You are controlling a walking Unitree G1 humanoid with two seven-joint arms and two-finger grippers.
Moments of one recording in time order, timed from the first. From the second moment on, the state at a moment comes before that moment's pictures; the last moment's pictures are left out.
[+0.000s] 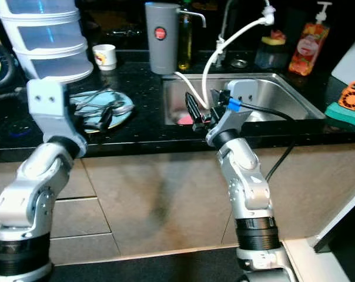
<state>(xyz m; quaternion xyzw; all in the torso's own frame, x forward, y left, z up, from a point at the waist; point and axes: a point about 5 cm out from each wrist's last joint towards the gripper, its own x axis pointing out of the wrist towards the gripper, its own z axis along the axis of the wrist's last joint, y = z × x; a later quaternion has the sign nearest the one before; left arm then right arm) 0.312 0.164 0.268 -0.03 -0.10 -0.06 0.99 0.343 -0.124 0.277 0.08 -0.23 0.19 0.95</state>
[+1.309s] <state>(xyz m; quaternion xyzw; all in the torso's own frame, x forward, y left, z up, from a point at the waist) 0.306 0.169 0.257 0.01 -0.09 -0.04 1.00 0.341 -0.123 0.251 0.09 -0.18 0.19 0.96</state>
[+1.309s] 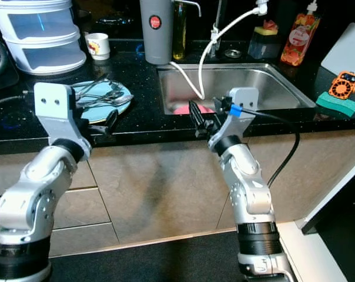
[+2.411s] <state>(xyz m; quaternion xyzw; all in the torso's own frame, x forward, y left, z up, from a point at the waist) 0.255 0.194 0.058 -0.03 0.21 0.01 0.98 0.302 -0.162 0.050 0.03 0.20 0.11 0.97</state>
